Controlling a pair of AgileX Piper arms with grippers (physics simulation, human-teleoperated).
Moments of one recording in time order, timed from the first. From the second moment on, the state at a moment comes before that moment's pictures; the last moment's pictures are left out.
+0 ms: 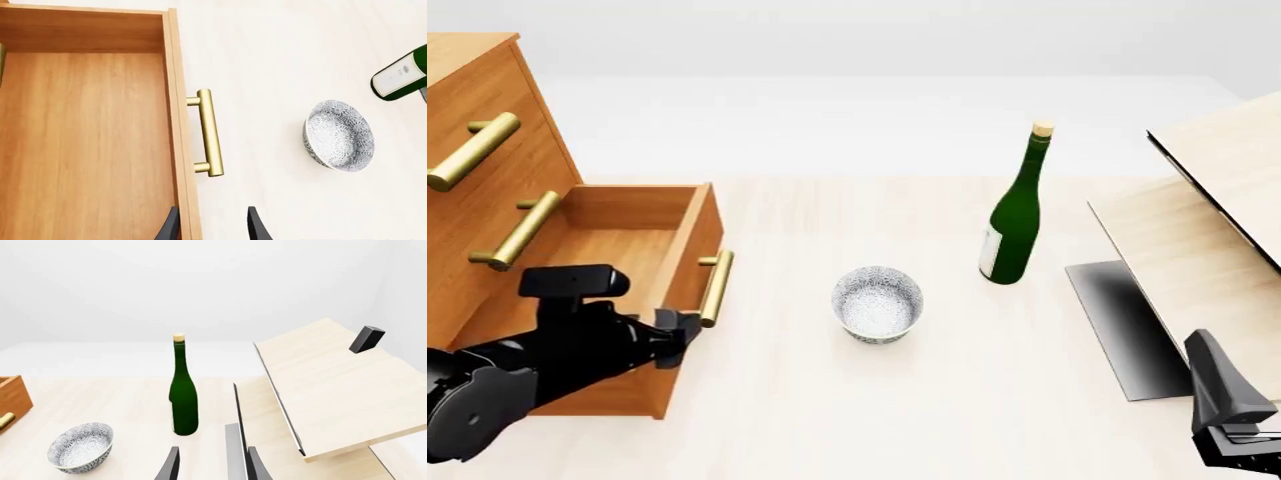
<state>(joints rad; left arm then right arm) -0.31 1.17 -0.37 -0.05 -0.27 0.00 0.01 0.00 0.00 0.00</state>
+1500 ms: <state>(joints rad) -0.38 1.19 -0.39 -0.06 -0.23 0.00 0.01 0.00 0.00 0.00</state>
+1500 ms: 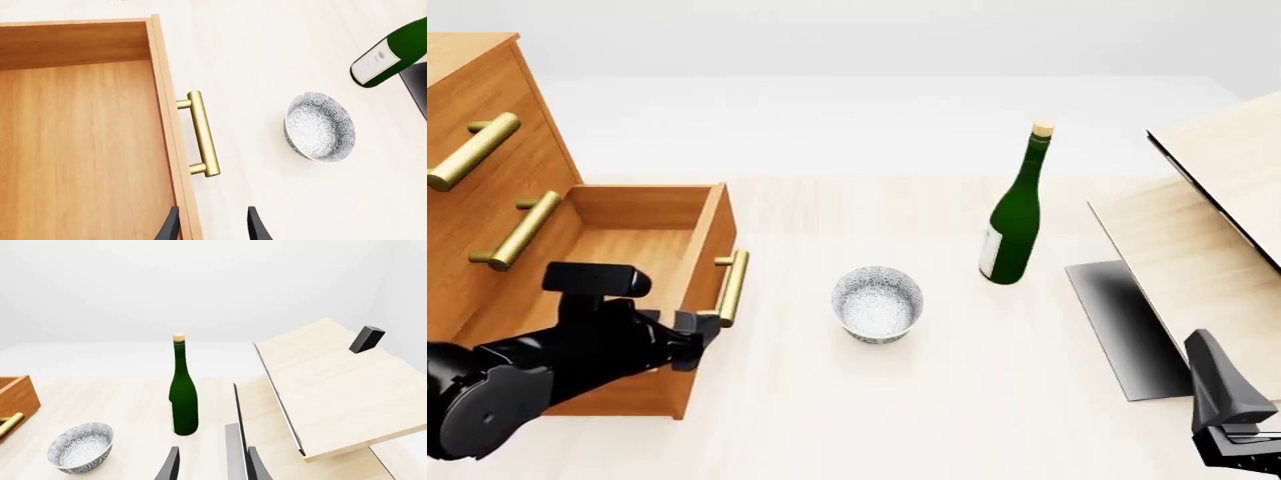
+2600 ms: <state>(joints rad) -0.45 0.87 -0.47 0.13 -0.24 0.00 0.01 0.00 0.00 0.00</state>
